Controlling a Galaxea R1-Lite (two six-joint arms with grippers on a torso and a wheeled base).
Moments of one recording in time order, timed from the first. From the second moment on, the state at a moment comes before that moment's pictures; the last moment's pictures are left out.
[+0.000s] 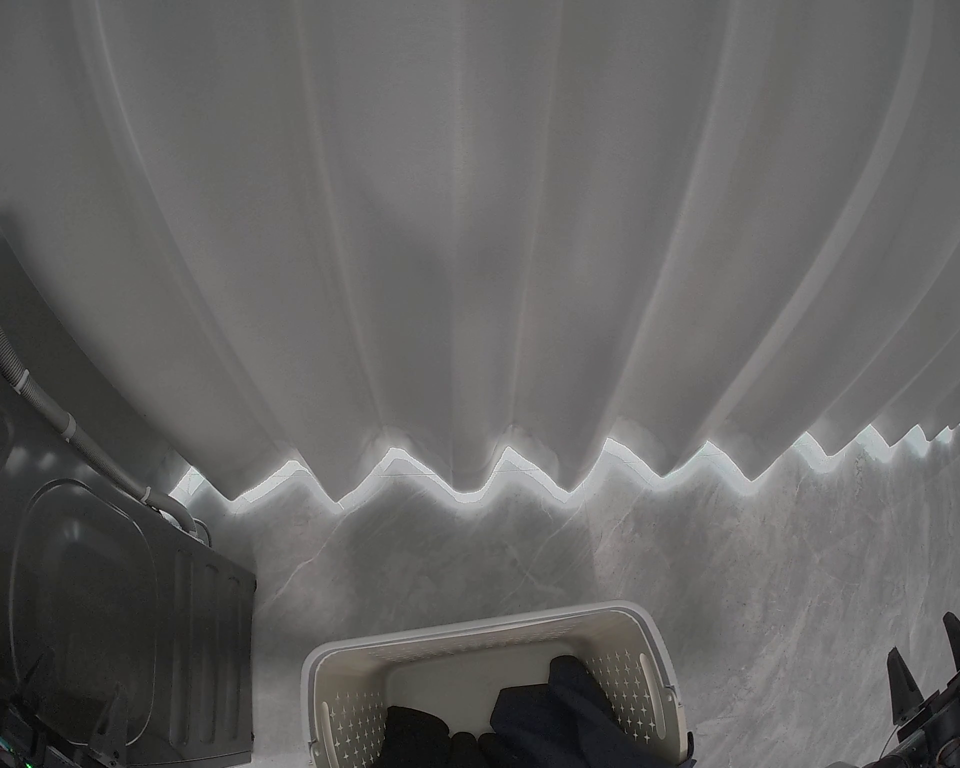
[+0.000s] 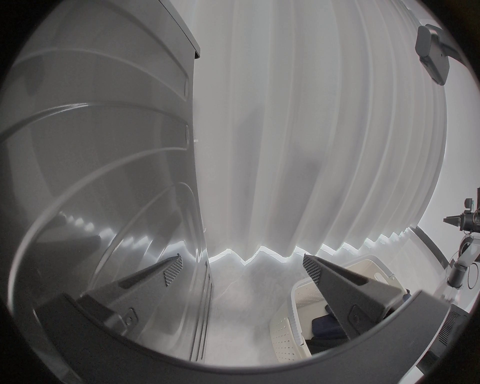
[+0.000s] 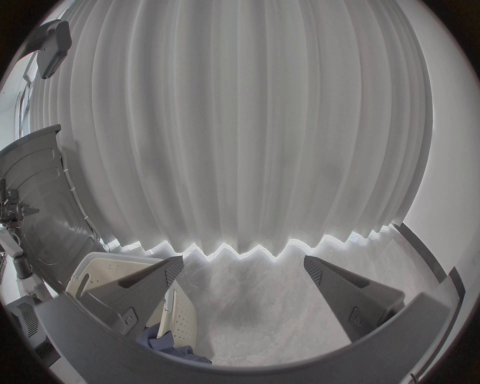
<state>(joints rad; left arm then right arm) -0.01 0.02 -0.02 0.00 0.01 -0.06 0.01 0.02 -0.02 0.00 -0.01 0.00</state>
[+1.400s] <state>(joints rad) -0.01 0.02 -0.02 0.00 0.01 -0.05 0.01 0.02 -0.02 0.00 -0.01 0.00</state>
